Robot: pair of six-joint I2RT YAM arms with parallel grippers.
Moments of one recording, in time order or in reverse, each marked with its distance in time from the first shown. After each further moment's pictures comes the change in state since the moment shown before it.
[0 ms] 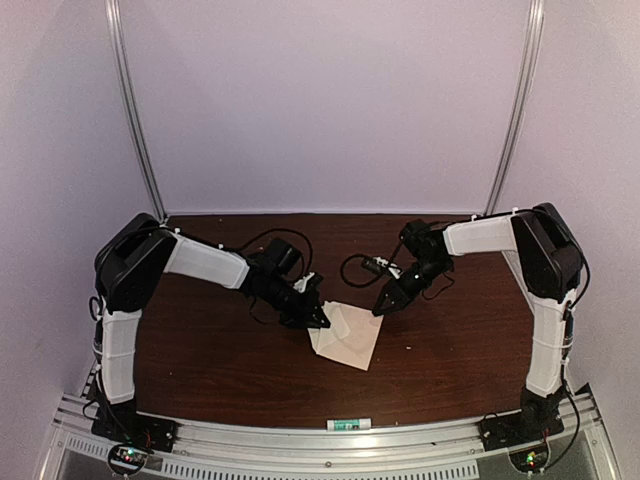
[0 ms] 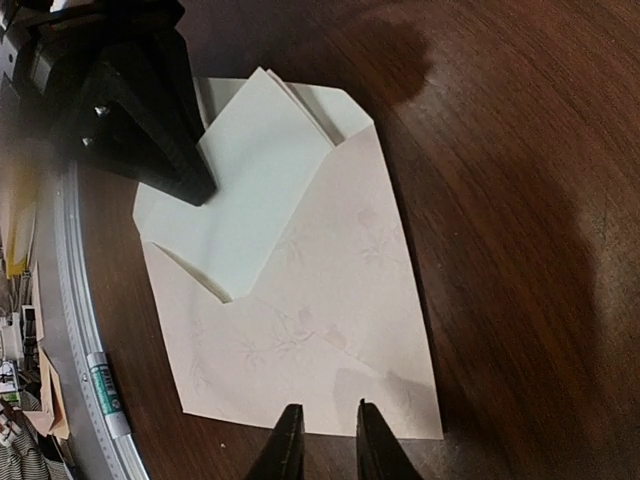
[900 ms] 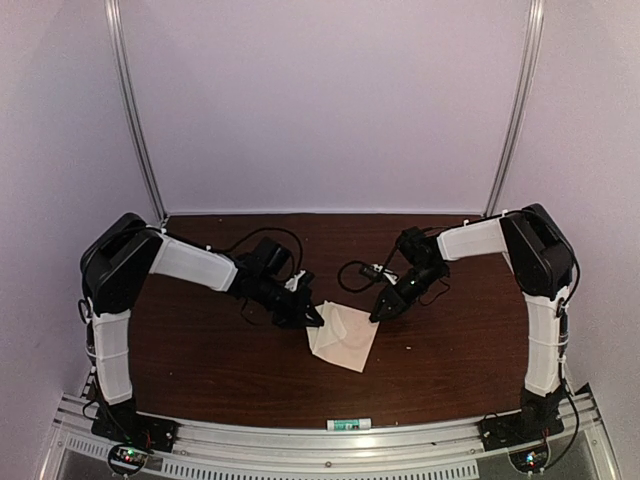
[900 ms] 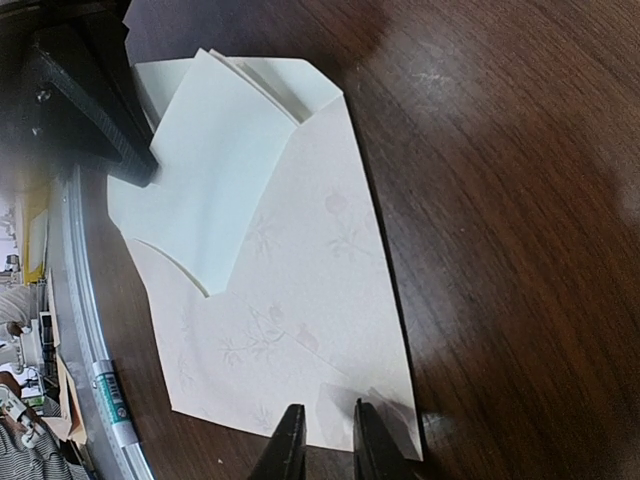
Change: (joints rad) left arm 0.018 -0.085 -0.110 0.076 -0.007 -0.050; right arm 0.007 0.070 0.003 0.027 -0.026 0.043
